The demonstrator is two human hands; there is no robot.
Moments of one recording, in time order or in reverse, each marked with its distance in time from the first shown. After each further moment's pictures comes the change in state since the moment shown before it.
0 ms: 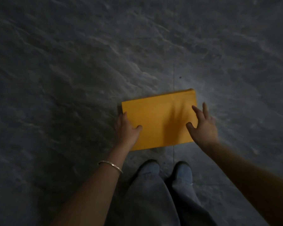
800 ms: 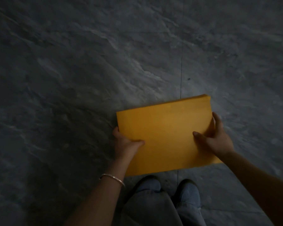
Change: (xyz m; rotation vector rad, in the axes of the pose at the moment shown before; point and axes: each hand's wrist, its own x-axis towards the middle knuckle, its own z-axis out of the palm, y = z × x) left_hand 0.044 -0.045 0.057 -0.229 0.085 -0.304; right_hand 0.063 0.065 0.060 0.361 -0.124 0.240
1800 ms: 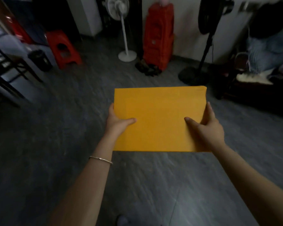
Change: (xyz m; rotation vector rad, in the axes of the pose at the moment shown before) left_hand -0.458 0.250 -0.550 -0.530 0.344 0.475; right_hand -0.486 -0.496 -0.342 -0.008 0.211 -0.701
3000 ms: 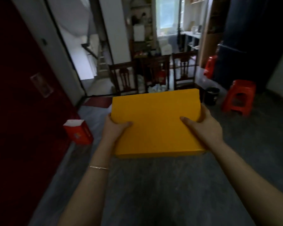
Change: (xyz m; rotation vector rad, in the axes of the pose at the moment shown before) left_hand -0.055 -0.095 -0.687 -0.216 1.088 -0.193; right_hand -0.227 -0.634 0.450 0.072 -0.731 -0.939
